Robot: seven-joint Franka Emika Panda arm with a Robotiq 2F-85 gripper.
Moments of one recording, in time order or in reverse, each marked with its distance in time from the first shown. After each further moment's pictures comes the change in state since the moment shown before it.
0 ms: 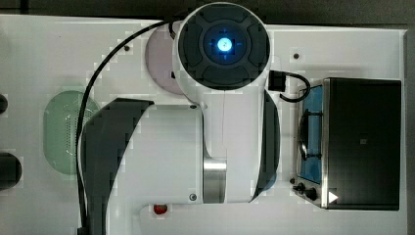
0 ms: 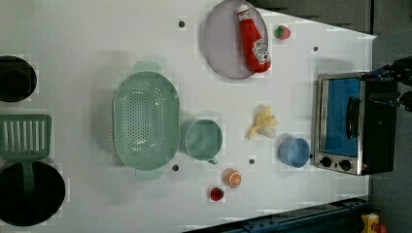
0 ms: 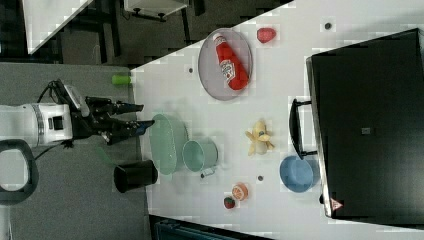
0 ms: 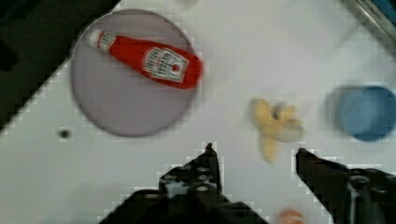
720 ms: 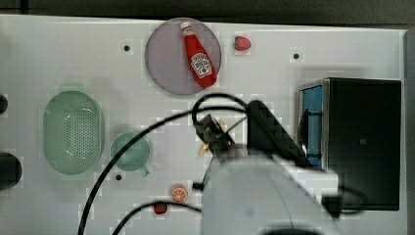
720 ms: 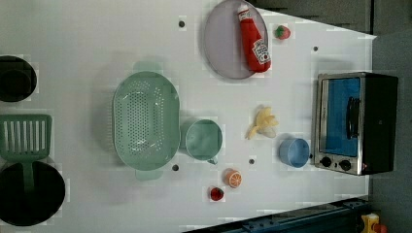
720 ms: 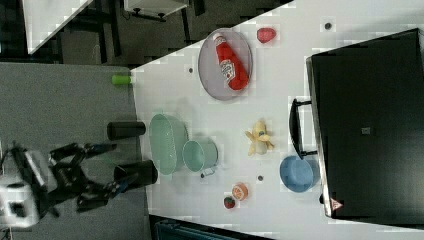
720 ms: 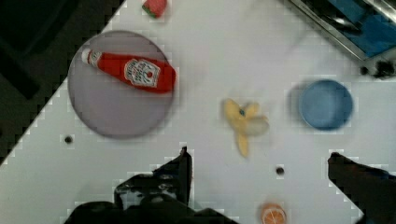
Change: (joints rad) arm -0.012 -0.370 -0.041 -0.213 -0.022 -0.011 0.014
